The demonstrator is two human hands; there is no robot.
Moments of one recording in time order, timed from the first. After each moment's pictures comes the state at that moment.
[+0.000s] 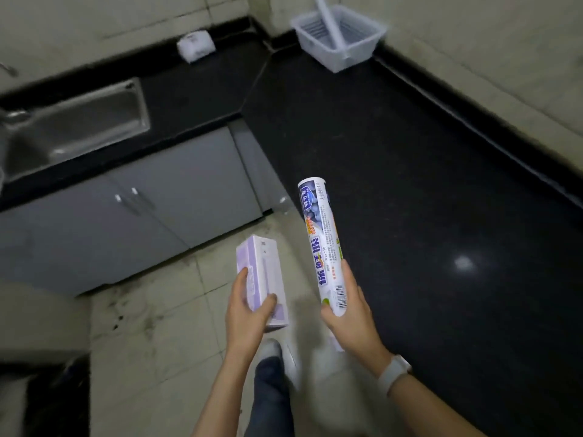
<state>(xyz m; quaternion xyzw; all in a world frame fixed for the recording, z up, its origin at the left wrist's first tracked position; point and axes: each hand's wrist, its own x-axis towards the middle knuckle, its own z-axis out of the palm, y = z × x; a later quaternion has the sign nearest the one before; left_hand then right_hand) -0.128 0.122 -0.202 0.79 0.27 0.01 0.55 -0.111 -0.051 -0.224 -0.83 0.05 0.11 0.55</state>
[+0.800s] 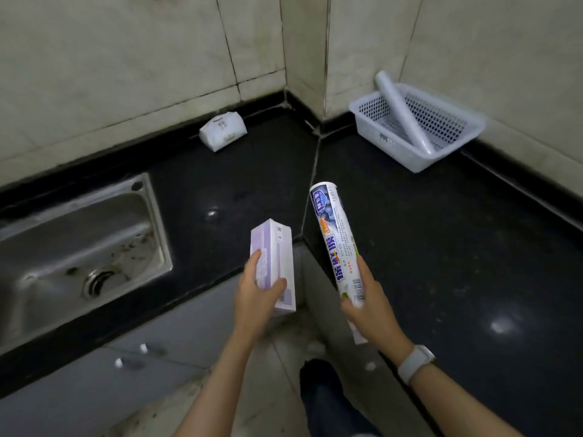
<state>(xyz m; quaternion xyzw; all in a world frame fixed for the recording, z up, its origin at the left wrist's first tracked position) 0.335 0.378 -0.195 0.80 0.17 0.00 0.57 0.329 0.178 -0.222 -0.87 0.07 0.09 0.49</state>
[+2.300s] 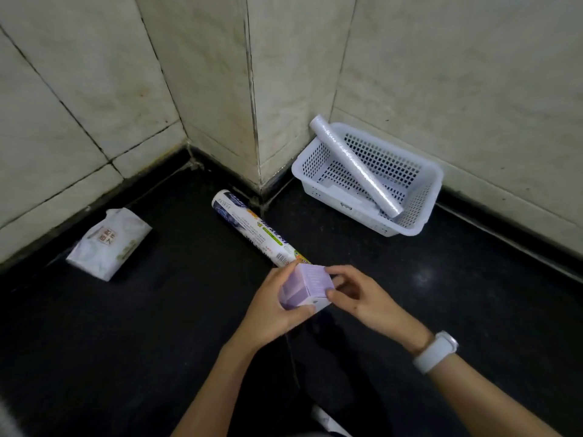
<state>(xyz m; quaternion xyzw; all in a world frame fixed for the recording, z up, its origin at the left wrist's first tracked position) 0.682 0.355 -0.180 0.77 -0.17 -0.29 0.54 0.618 0.177 -0.150 -0.81 0.14 0.12 0.55</state>
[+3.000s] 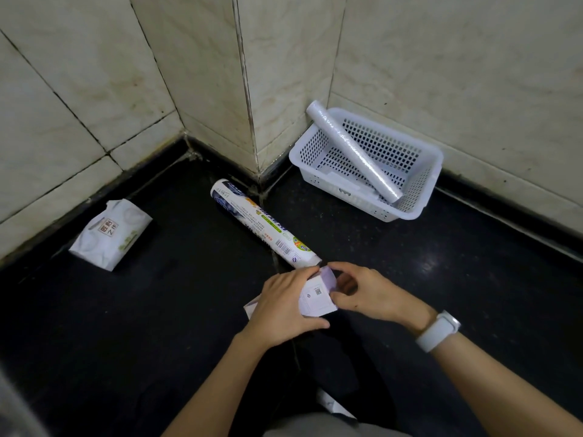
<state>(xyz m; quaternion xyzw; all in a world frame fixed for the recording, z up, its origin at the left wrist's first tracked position) 0.663 0.346 -0.194 0.86 -0.33 -0.21 0.32 0.612 0.166 -0.158 -0.87 0.11 0.20 0.43</state>
